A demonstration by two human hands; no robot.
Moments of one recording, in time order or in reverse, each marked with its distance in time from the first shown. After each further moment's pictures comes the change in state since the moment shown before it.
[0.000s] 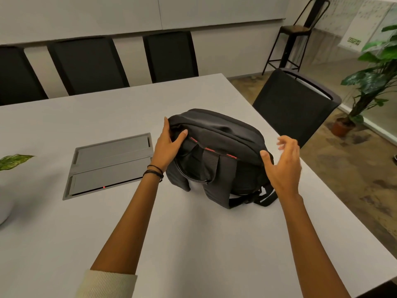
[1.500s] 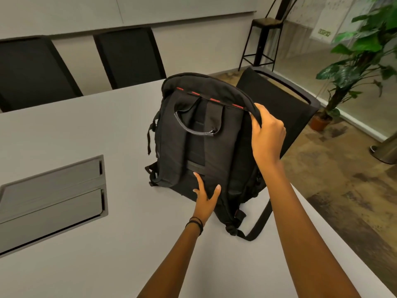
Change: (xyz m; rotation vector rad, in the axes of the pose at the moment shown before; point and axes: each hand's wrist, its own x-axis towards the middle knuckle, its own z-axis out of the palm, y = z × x) left_hand 0.049 -0.086 0.264 -0.128 -0.277 -0.325; right_hand 0.178 0.061 0.043 -0.093 0.158 -0.056
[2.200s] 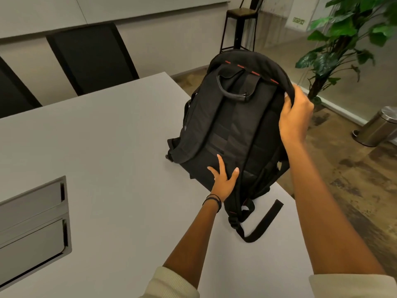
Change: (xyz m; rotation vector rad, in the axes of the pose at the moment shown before) left_hand 0.113 0.038 0.100 0.220 -0.269 -0.008; right_hand 0.085 0.140 0.009 -0.069 0.127 0.242
